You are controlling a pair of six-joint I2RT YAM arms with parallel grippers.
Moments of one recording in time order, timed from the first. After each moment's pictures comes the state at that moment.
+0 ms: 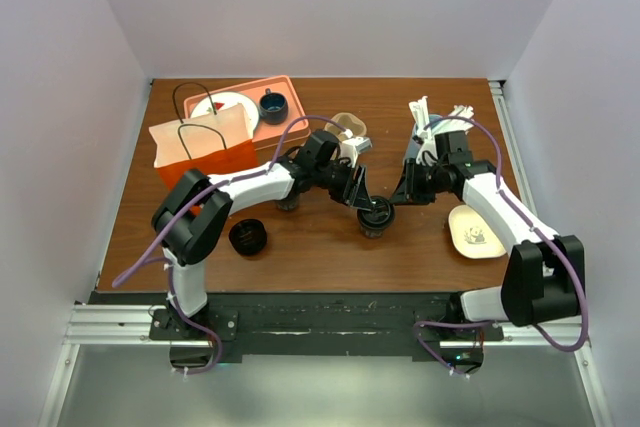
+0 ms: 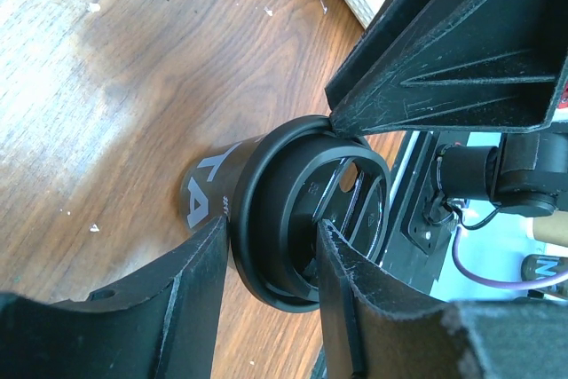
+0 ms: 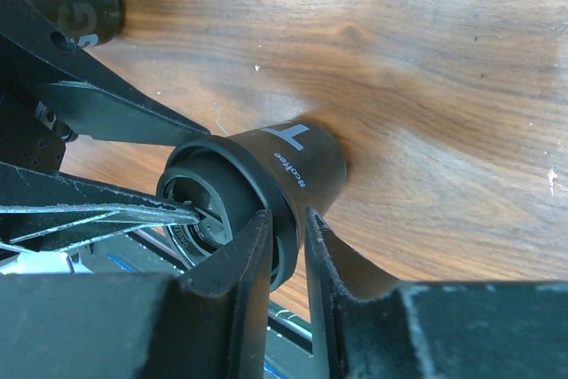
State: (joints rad) left arm -0.74 1.91 1.26 -0.07 0.61 -0.39; right arm 0.17 1.37 0.94 -0.61 -0.46 0.29
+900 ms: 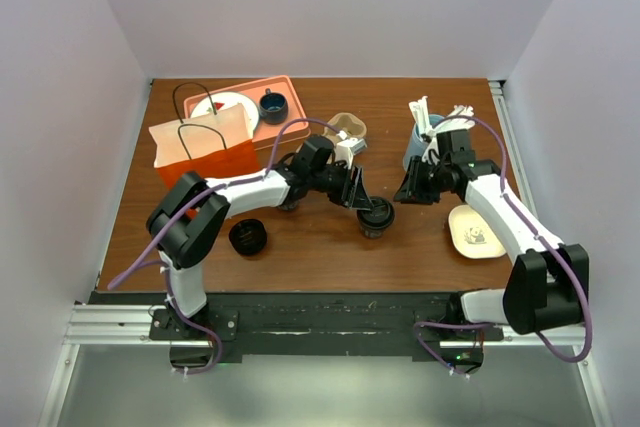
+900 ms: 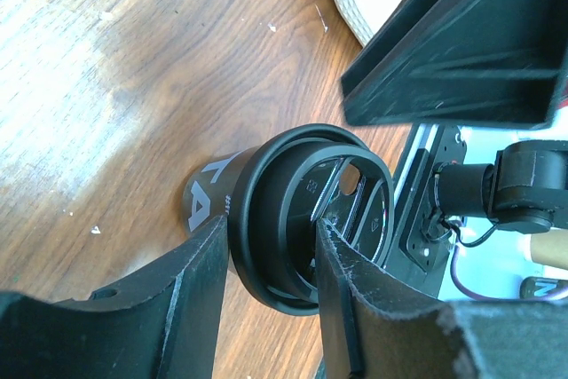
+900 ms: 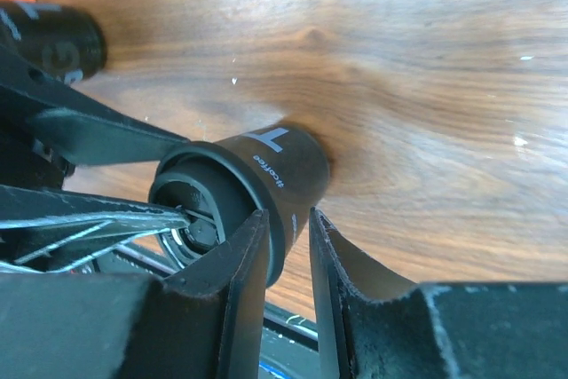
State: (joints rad) left arm -0.74 1.88 1.16 0.06 0.58 -0.45; right arm 0.17 1.33 0.94 -0.62 -0.36 0.39
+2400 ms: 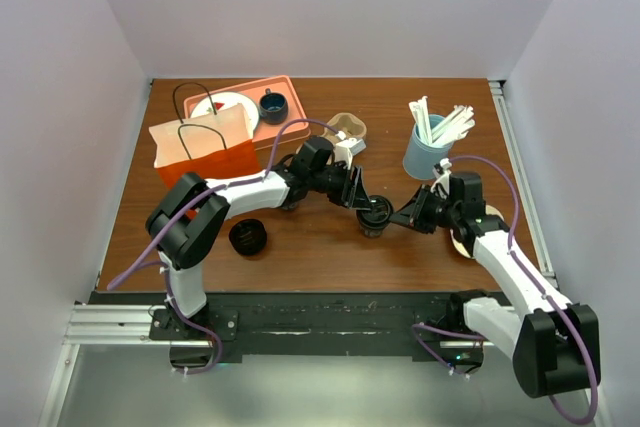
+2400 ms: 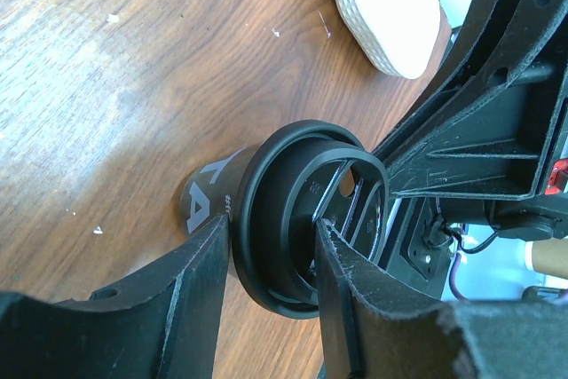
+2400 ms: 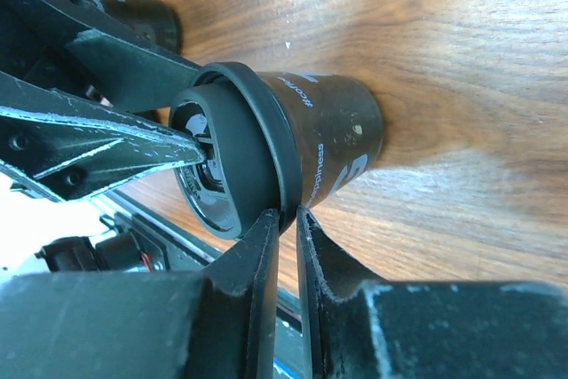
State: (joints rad) left arm -0.74 1.88 1.14 0.09 0.56 -0.47; right arm 0.15 1.03 0.53 -0.31 -0.51 0.65
